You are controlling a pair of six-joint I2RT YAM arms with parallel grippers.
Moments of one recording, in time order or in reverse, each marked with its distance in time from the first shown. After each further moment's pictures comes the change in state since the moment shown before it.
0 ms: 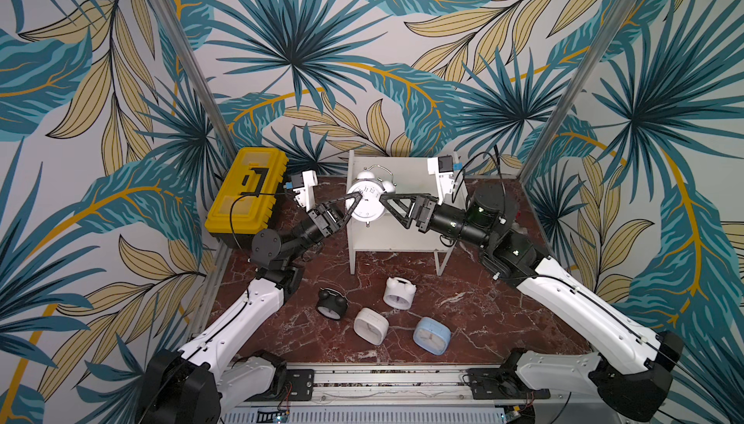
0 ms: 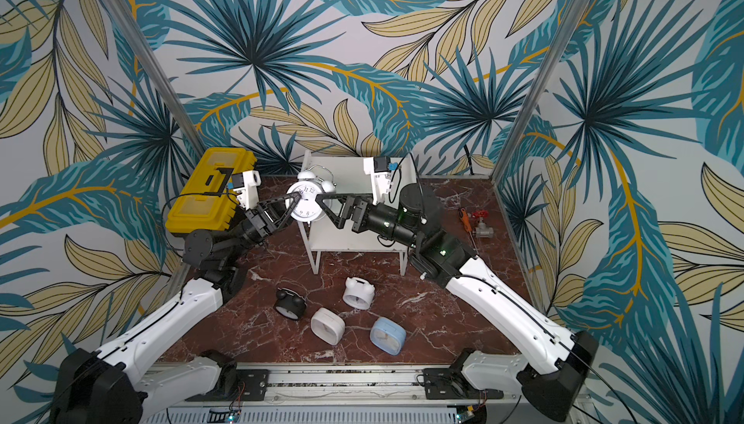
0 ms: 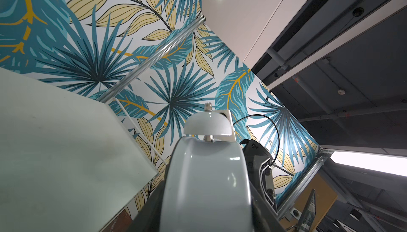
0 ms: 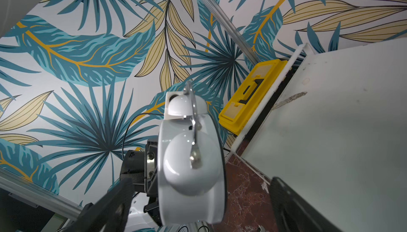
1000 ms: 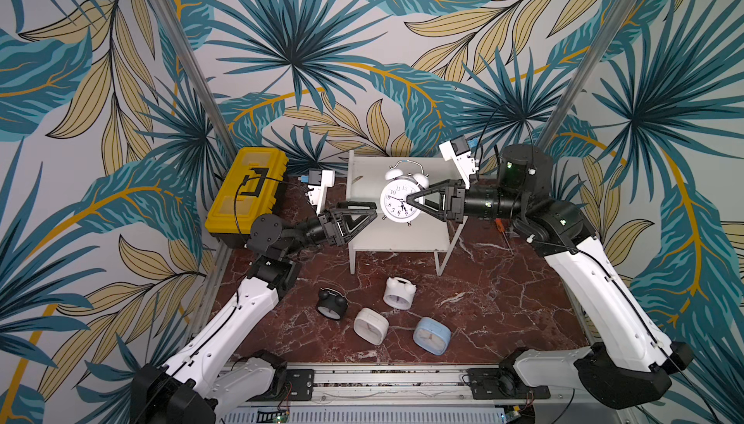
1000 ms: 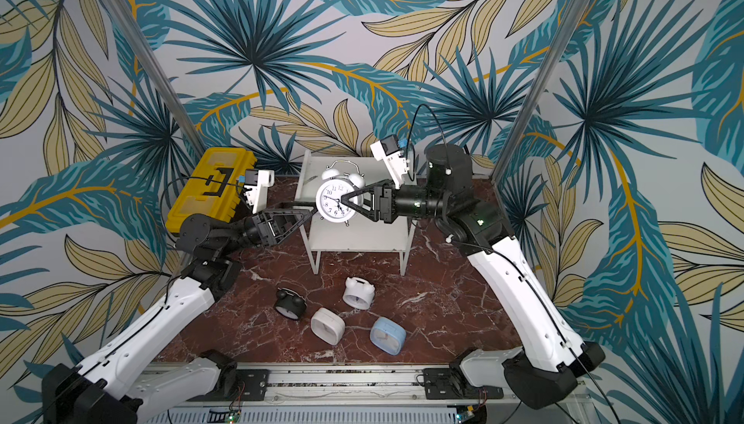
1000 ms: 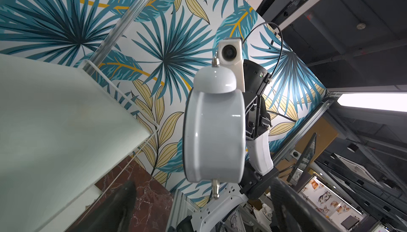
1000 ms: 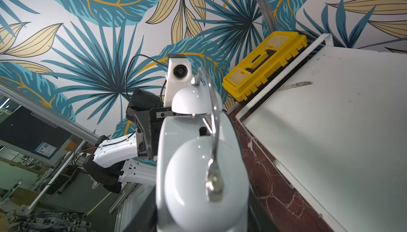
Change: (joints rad) left arm -0.016 -0.058 0.142 -0.357 0.275 0.235; right arm -0.238 0.079 0.417 -0.601 -0.484 -0.328
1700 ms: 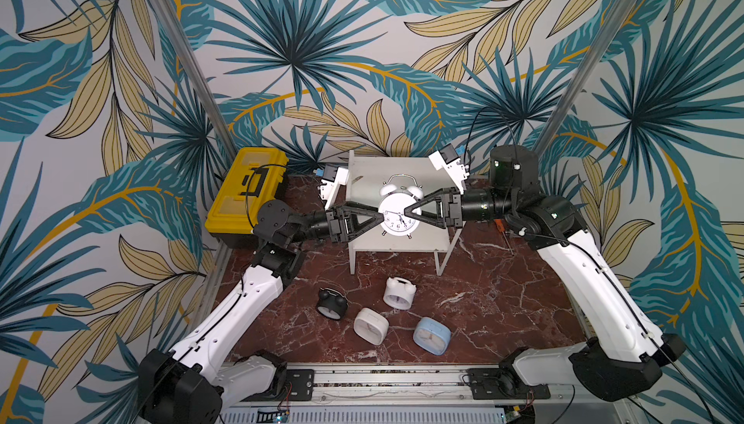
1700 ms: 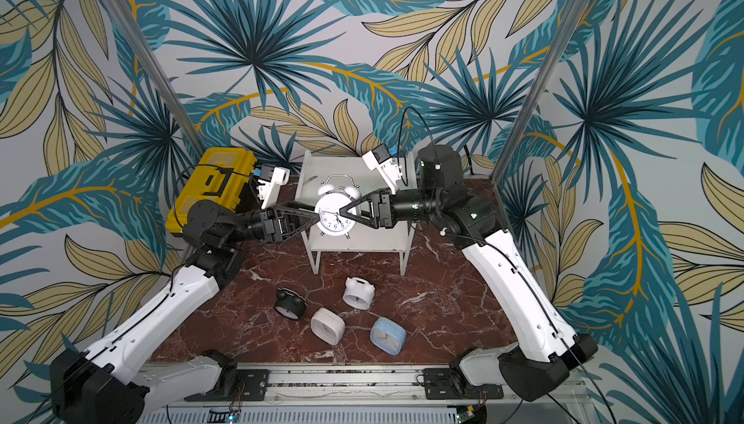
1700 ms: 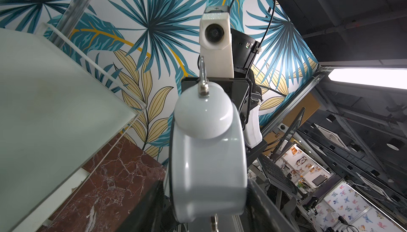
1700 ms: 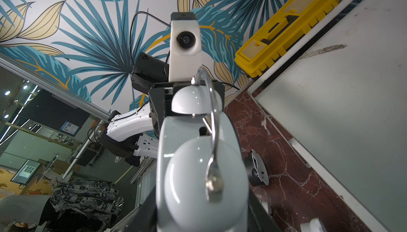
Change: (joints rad) left arm 0.000 0.097 0.092 -0.025 0.169 -0.017; right arm -0.002 0.034 -0.001 -0.083 -0.093 -0.032
